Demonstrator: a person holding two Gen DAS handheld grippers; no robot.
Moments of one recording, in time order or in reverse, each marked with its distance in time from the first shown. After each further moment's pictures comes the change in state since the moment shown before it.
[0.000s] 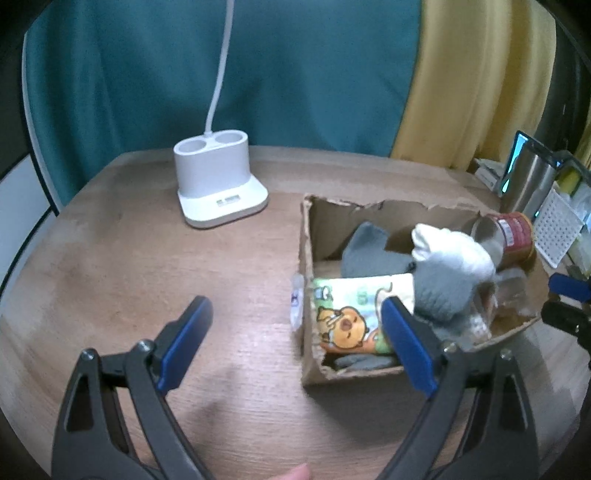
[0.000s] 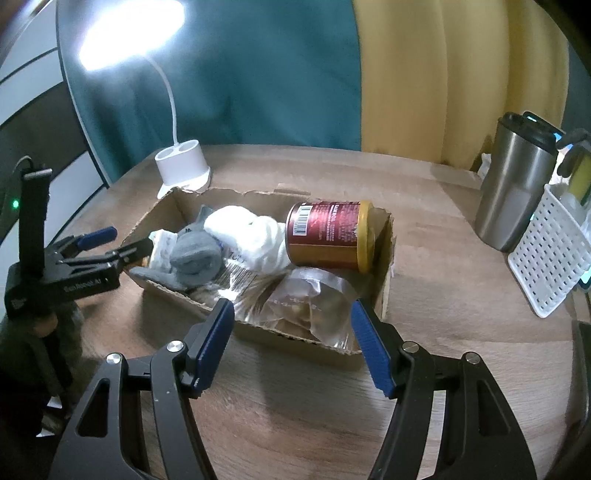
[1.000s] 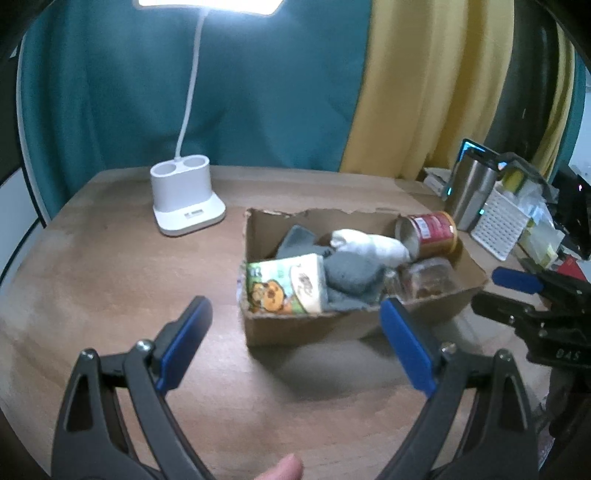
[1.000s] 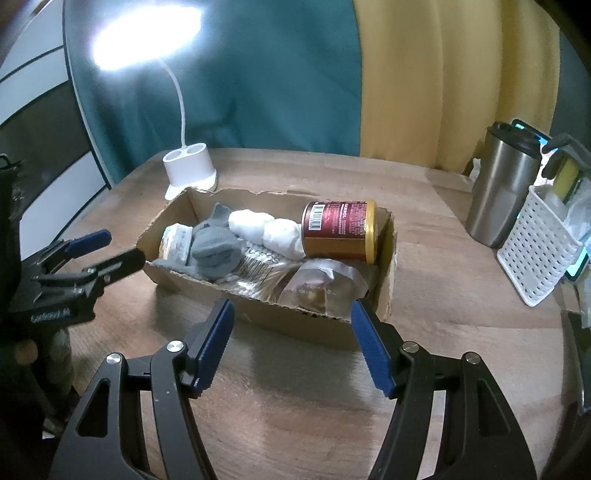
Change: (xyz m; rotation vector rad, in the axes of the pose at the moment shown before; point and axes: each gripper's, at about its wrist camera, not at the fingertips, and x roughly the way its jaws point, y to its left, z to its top) left arm -0.063 -0.024 -0.012 0.023 -0.055 -0.139; right arm -0.026 0.021 -0.012 0.000 -0.028 -0.038
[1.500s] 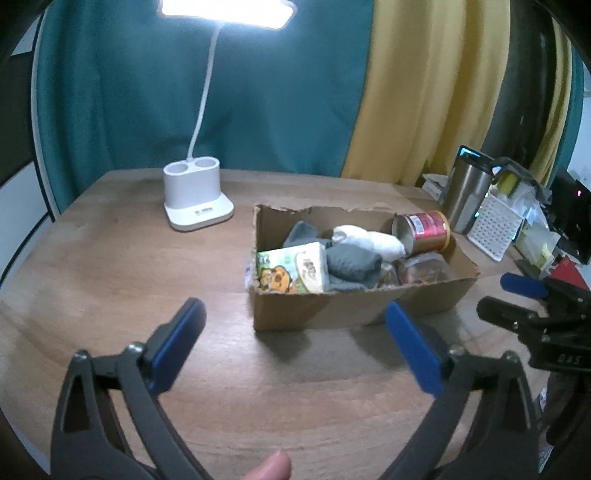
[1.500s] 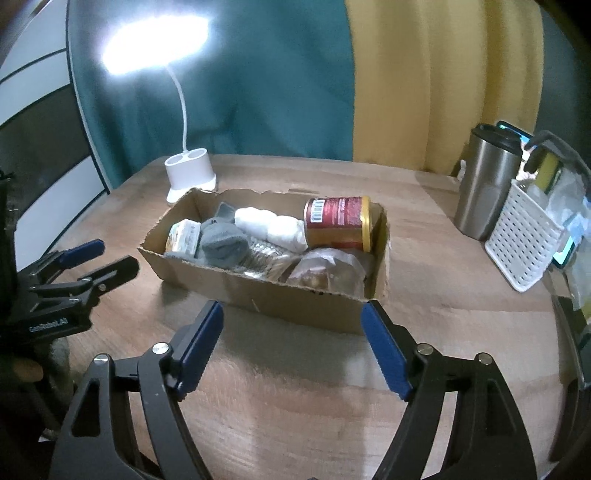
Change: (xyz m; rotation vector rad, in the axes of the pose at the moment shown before) left arm -0.021 0.005 -0.016 -0.012 -0.038 0.003; right arm -0.018 0.010 -0.019 0.026 -0.034 -0.039
